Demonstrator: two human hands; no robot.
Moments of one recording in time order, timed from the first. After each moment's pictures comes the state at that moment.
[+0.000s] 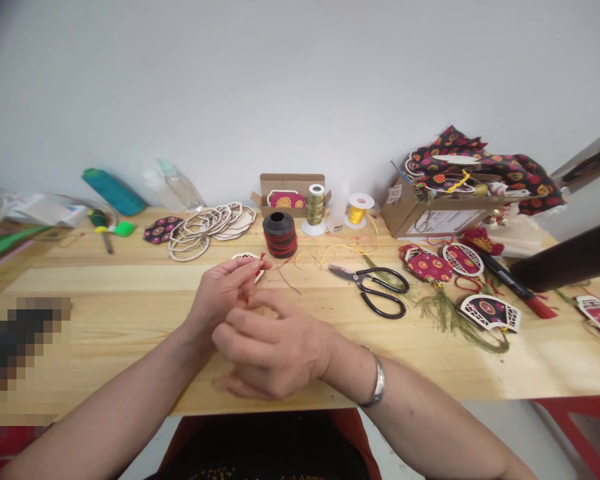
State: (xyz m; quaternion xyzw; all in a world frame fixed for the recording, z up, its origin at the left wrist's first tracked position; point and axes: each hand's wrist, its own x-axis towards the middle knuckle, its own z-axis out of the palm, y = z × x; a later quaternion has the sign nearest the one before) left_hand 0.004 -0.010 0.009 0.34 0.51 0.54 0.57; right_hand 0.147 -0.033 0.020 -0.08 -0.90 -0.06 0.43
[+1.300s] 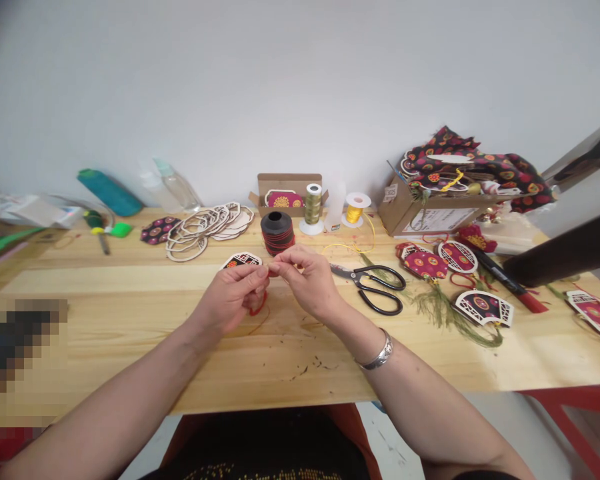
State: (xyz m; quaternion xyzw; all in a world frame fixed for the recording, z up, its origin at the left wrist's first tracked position) left_hand 0.004 -0.012 0.006 0.40 0.43 0.47 0.66; right_hand 0.155 0.012 0.003 -0.39 -0.66 0.40 0.50
